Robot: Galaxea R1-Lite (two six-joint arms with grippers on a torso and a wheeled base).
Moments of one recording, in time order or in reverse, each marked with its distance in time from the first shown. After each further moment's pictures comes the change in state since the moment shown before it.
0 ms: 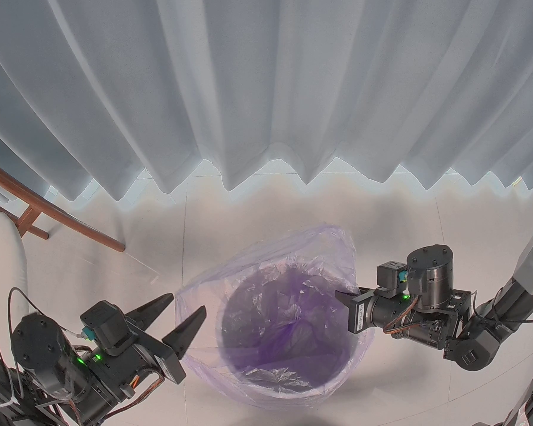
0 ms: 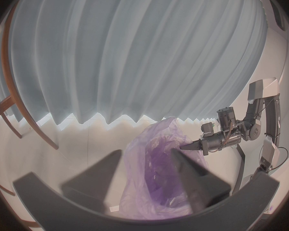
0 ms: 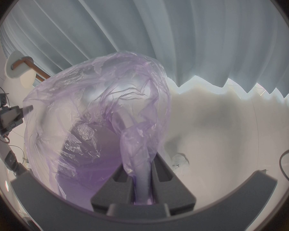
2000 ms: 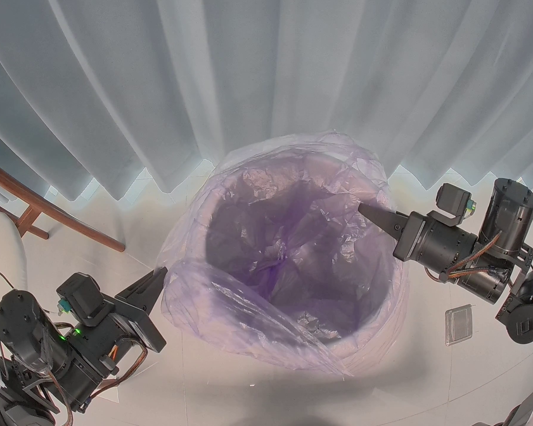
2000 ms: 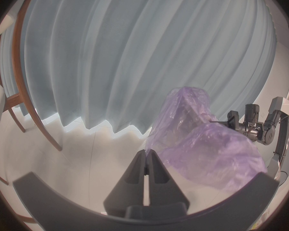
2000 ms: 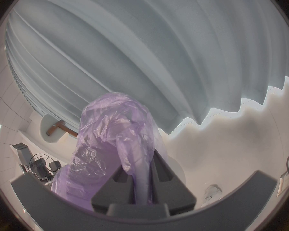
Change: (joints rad) left arm 0.111 -0.055 -0.042 0.000 -0.026 -0.070; right arm -0.073 -0.295 -0.056 -0.076 0.209 0.242
